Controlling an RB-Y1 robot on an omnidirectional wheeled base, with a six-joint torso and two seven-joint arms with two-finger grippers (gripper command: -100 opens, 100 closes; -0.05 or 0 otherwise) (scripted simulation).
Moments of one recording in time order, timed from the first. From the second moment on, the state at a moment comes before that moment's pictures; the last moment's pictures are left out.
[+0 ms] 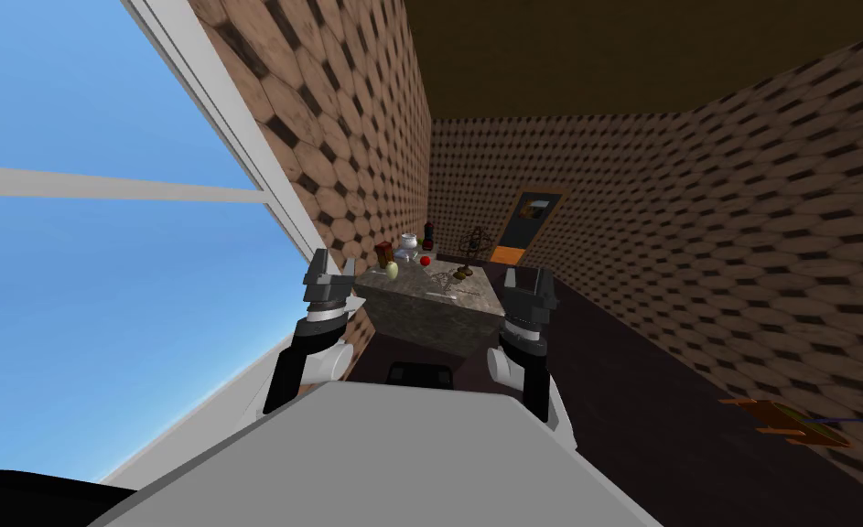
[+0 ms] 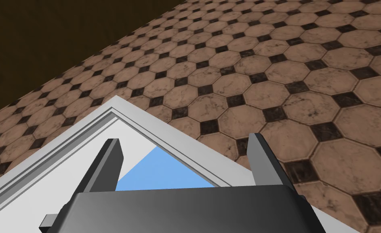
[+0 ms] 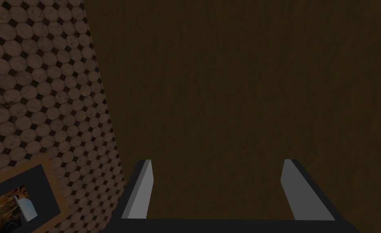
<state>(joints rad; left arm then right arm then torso) 0.51 0.04 -0.02 -2.39 0.04 -0.49 -0.03 0.45 0.02 -0.02 -2.33 0.11 -0.65 -0.17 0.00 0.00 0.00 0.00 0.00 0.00</state>
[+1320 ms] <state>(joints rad) 0.51 0.04 -0.02 -2.39 0.04 -0.49 -0.03 0.50 -0.36 -0.01 -2.25 0.31 -0.65 -0.24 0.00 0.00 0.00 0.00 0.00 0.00</state>
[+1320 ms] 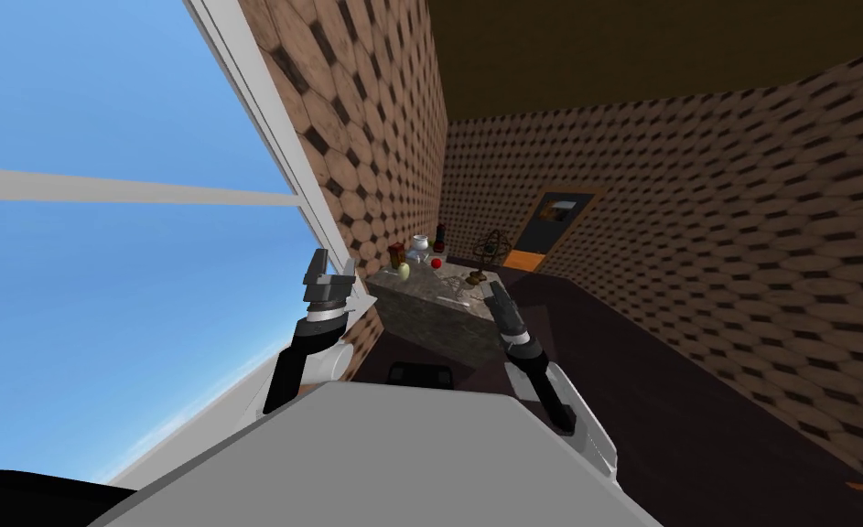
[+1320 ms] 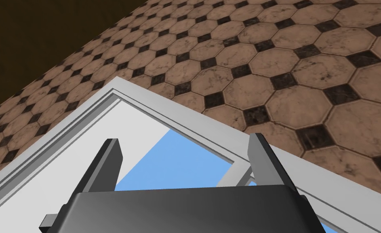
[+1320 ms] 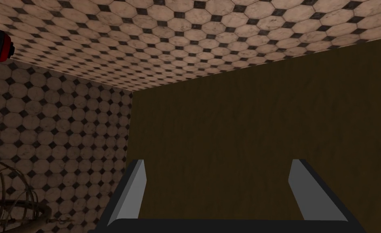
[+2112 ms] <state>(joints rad) 0.51 0.04 -0.02 -2.39 0.04 -0.49 -0.03 0.54 -0.61 -0.01 -2.19 0.47 -0.65 -0.30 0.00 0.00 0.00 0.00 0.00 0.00</state>
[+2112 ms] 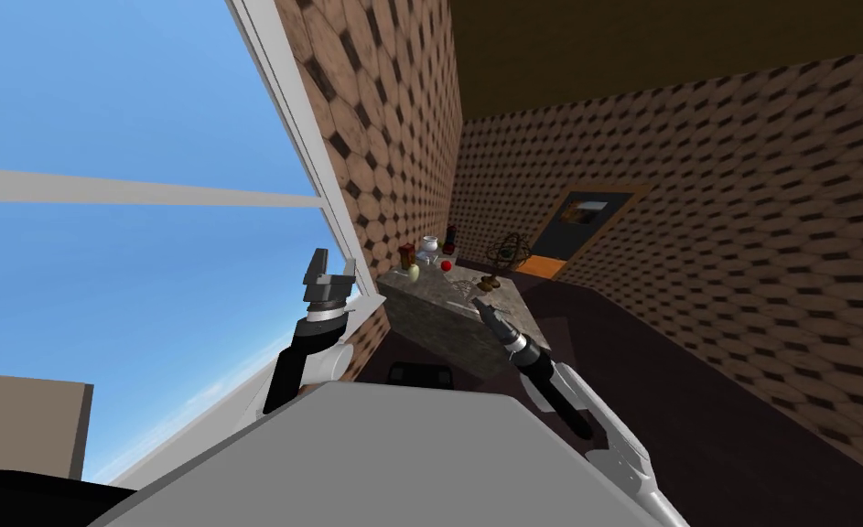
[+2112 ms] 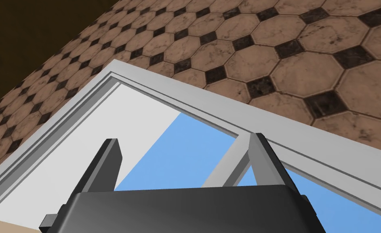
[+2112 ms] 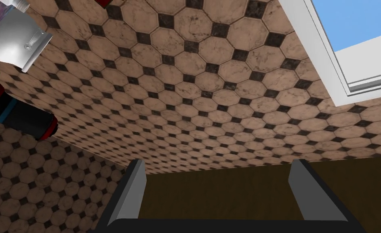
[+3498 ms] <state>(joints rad) 0.51 0.04 -0.02 -2.39 0.04 -0.49 -0.03 0.61 -1.06 0.00 -2.03 0.82 -0.64 -0.44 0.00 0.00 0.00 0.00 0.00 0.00</state>
